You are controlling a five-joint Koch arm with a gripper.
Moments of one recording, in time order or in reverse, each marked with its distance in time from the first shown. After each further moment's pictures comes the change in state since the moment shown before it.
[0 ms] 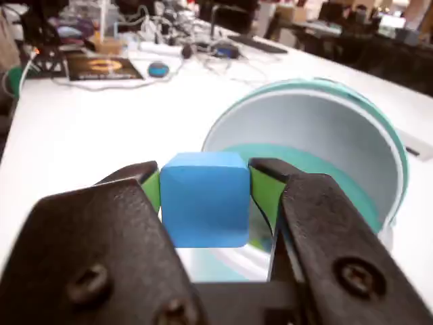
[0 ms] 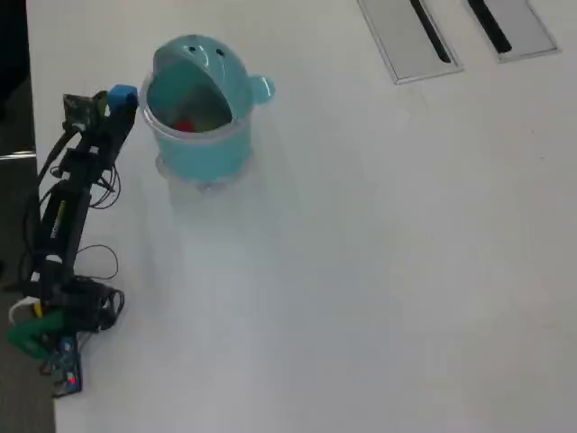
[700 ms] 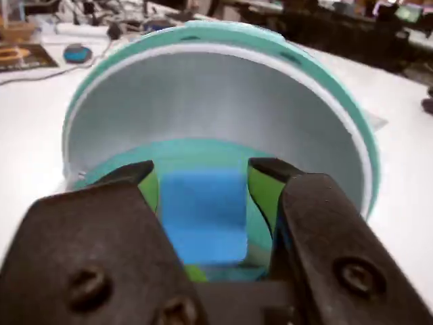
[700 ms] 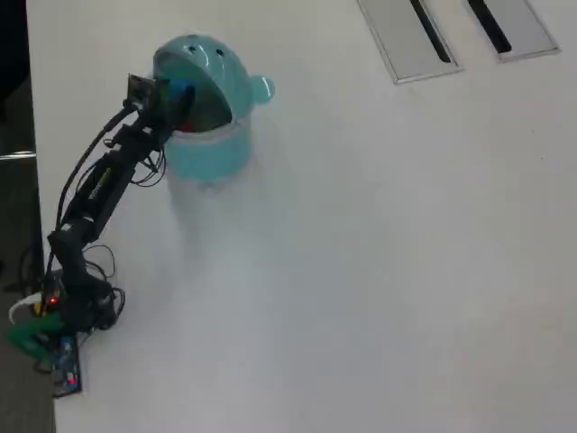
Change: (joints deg) arm 12.7 -25.8 -17.9 -6.6 -0.3
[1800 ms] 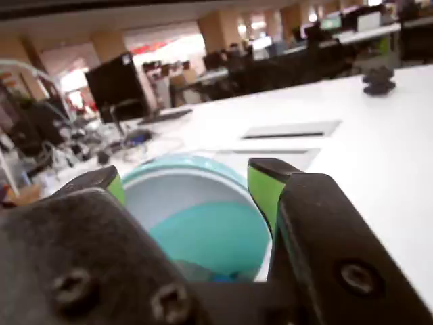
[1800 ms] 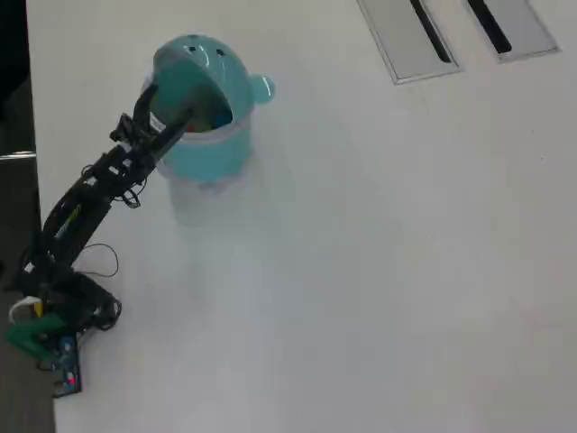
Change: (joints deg) arm 11.2 25.8 15.1 -2.0 26.7
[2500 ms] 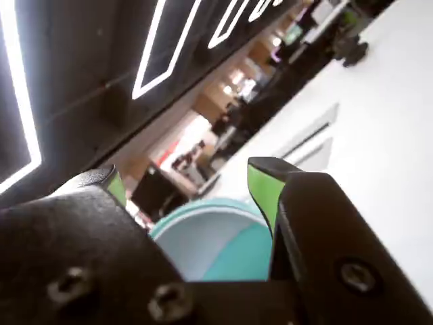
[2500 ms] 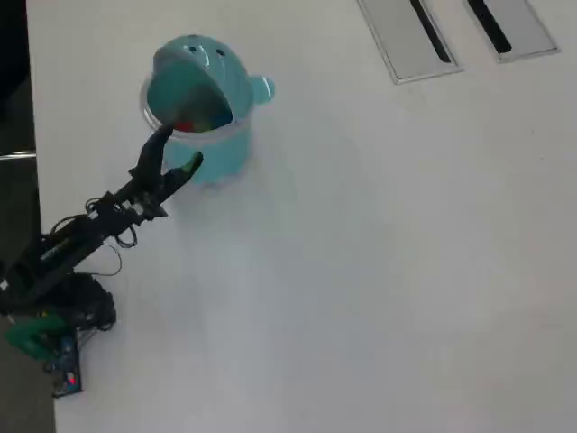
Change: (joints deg) arm 13.1 14.2 29.8 -23.1 34.3
